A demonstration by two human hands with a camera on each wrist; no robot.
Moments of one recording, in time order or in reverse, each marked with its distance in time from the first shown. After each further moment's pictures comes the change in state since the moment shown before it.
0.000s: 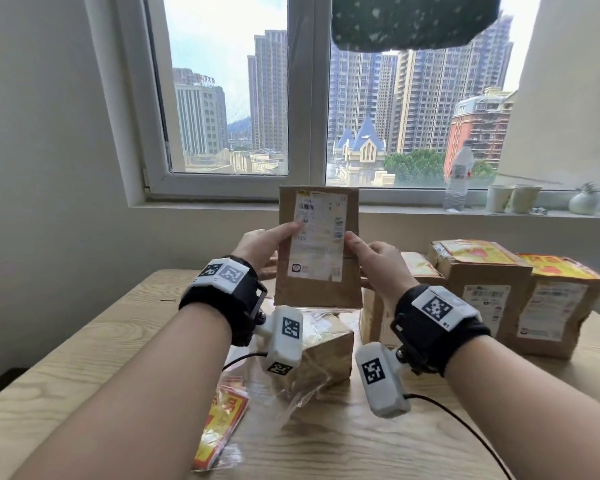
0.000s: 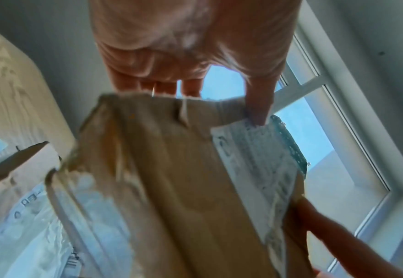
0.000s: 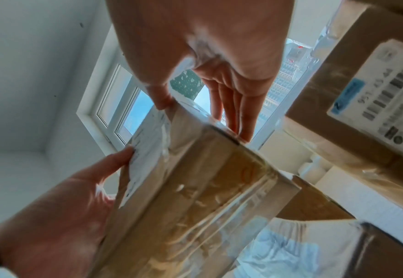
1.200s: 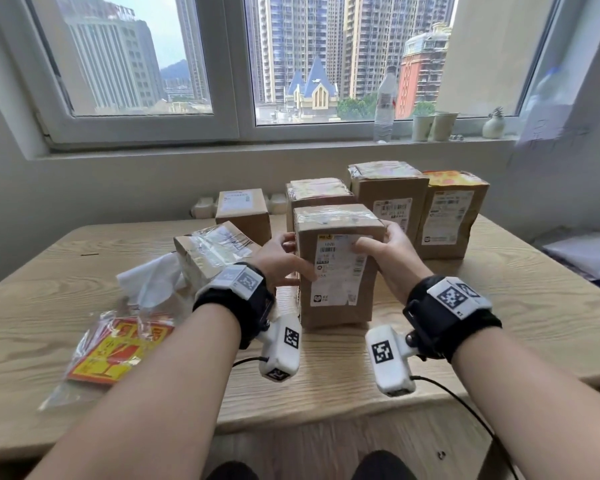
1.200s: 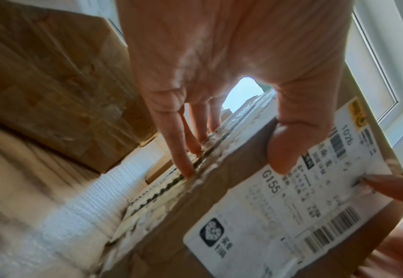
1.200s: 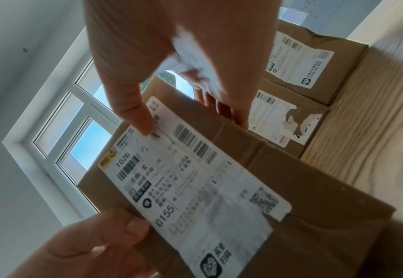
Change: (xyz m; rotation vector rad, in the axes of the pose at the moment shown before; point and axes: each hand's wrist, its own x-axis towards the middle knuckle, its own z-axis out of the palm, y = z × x) left_hand -0.052 -0.093 0.139 0.110 -0.390 -0.098; right_hand -0.085 0.099 -0.125 0.162 0.084 0.087
